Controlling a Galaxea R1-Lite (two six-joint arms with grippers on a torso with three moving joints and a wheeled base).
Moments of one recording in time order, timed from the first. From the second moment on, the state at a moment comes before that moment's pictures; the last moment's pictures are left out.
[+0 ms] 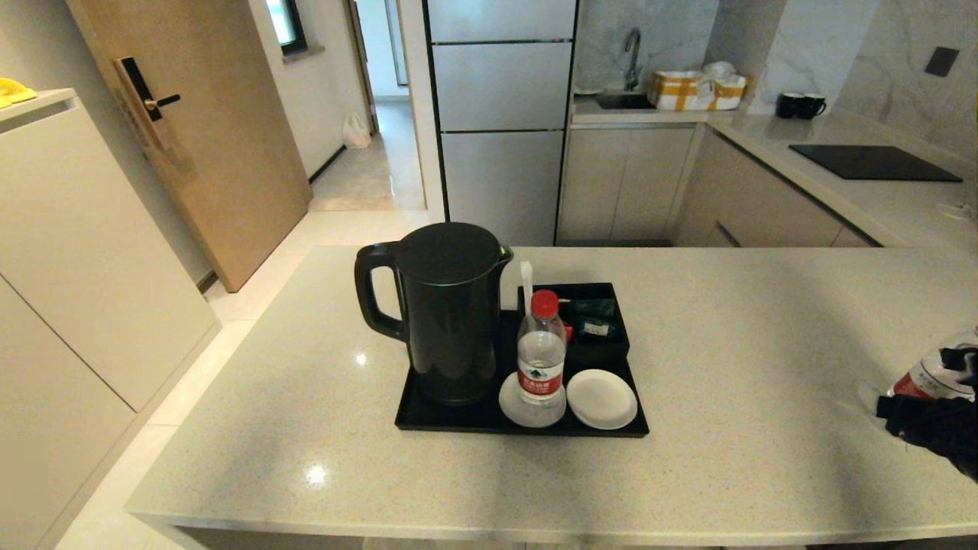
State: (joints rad) left arm 0.01 0.00 0.00 0.00 0.00 0.02; right arm -0.51 2.18 -0.32 -1.52 0.11 -0.11
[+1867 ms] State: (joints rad) left arm 0.01 0.00 0.00 0.00 0.00 0.02; right arm 0.60 1.85 -0.55 -1.05 -0.51 0.13
